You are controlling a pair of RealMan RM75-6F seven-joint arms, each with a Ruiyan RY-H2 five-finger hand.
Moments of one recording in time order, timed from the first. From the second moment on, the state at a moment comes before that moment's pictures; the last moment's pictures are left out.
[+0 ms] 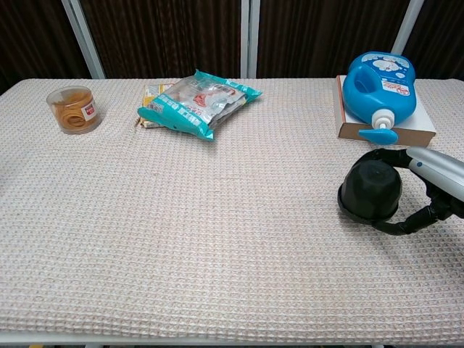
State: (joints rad) left arm -0.13 -1.26 0.01 -1.51 1.47 1.37 0.03; right arm 0.35 -1.60 0.04 -1.45 -1.38 1.15 -0.01
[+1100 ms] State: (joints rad) left arm -0.12 -1.26 0.01 -1.50 1.47 1.37 0.01; right arm 0.38 -1.60 0.03 -1.39 -1.42 1.12 -0.02
